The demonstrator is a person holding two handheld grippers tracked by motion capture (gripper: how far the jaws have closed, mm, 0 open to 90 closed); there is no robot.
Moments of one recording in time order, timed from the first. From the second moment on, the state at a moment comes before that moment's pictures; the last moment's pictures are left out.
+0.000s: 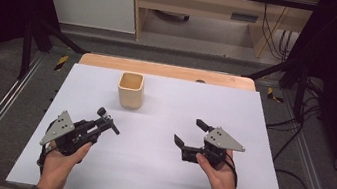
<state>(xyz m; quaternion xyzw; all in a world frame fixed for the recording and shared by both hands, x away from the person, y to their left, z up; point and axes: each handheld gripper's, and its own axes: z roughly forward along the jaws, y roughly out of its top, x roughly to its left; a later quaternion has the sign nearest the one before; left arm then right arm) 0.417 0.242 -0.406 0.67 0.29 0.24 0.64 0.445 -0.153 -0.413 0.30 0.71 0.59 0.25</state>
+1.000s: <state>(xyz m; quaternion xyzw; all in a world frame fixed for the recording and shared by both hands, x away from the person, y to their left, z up) 0.427 0.250 -0.397 0.67 0.30 0.26 0.63 0.420 -0.247 -0.433 0.33 0.68 0.58 0.31</state>
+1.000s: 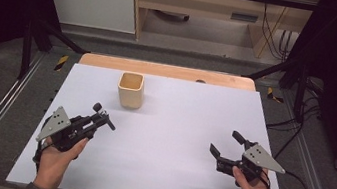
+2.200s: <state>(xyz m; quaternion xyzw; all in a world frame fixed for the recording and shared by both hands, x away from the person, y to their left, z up) 0.510 0.227 -0.363 0.70 0.30 0.28 0.58 0.414 -0.243 -0.449 0.30 0.69 0.59 0.29</state>
